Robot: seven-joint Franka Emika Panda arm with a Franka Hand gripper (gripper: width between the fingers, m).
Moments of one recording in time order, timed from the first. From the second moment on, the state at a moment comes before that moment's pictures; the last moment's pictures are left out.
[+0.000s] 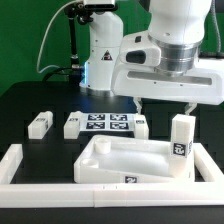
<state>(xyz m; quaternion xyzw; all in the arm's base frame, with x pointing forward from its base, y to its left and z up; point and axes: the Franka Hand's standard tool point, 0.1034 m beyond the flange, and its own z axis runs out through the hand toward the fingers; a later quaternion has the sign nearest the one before) 0.535 0.069 0.093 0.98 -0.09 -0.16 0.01</state>
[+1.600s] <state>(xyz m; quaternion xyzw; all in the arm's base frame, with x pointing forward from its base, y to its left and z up) 0.449 0.060 0.039 0.92 -0.13 -0.37 -0.03</state>
